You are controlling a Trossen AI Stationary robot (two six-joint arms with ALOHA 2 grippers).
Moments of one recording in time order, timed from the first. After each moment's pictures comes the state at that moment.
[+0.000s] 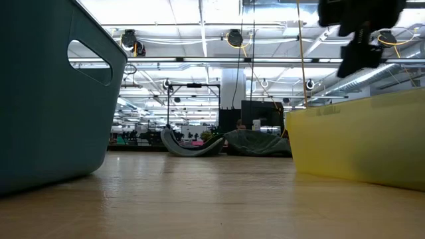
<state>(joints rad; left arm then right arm) 0.17 1.28 1.67 -0.41 0.20 -0.51 0.25 1.02 0.80 -0.61 0.00 0.87</state>
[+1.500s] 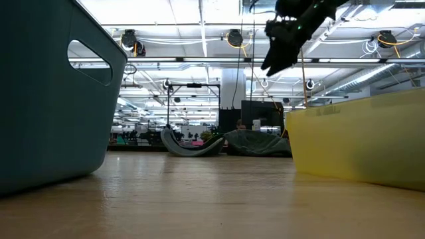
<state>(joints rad) 0.17 1.32 1.67 -0.42 0.08 -0.54 -0.64 1.33 1.22 -0.62 -0.13 -0.17</state>
